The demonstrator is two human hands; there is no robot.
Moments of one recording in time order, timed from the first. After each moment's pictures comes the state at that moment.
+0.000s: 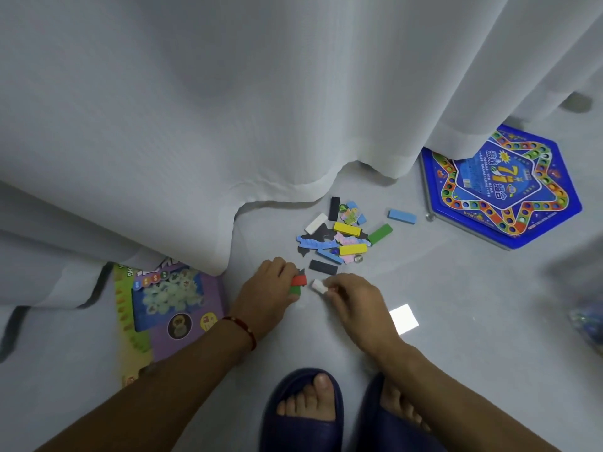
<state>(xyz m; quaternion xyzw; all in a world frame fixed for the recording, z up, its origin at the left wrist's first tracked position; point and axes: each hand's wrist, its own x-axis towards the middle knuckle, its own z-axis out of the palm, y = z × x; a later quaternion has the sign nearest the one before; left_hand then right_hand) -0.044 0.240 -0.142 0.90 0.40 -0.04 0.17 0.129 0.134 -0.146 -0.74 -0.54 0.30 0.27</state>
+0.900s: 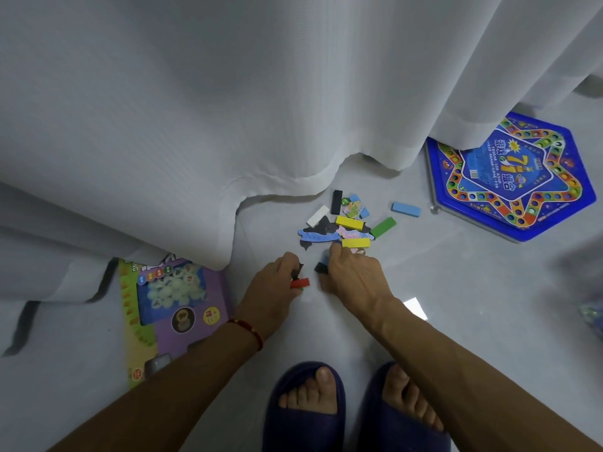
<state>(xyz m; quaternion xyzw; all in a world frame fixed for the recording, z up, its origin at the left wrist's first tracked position) -0.033 0.230 -0.133 0.83 0.49 -0.02 0.28 0.132 0.189 -0.144 -0.75 -0.63 0.19 -0.01</state>
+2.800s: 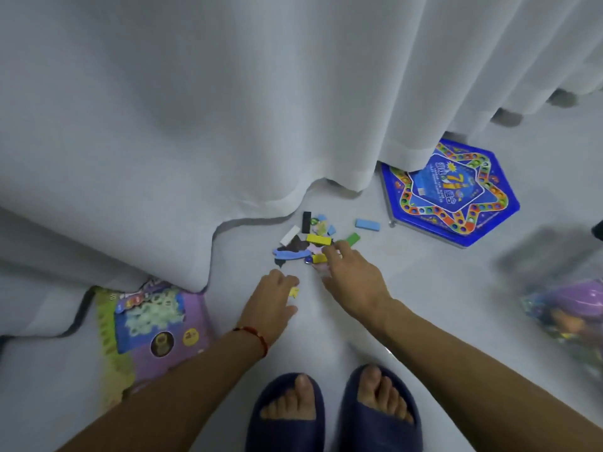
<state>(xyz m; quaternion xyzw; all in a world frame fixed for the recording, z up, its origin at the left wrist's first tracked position) -0.005 0.218 -0.128 0.86 0.43 -0.05 0.27 0.177 0.163 -0.115 -0.78 -0.60 0.15 0.06</state>
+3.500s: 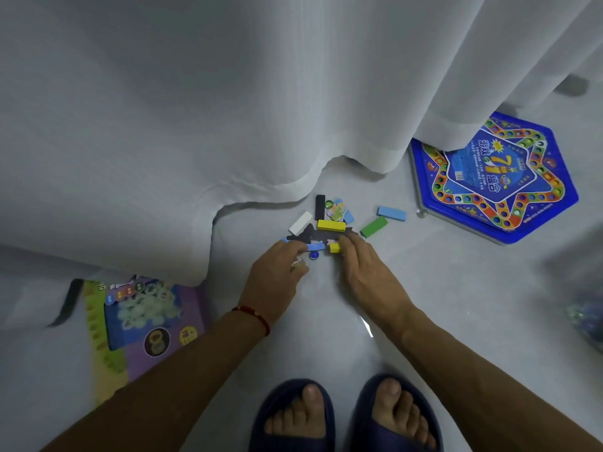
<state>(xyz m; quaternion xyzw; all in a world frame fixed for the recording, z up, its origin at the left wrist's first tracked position) 0.011 0.255 -0.136 0.82 0.47 0.11 0.31 0.186 0.166 -0.182 -0.73 -0.68 0.07 0.10</state>
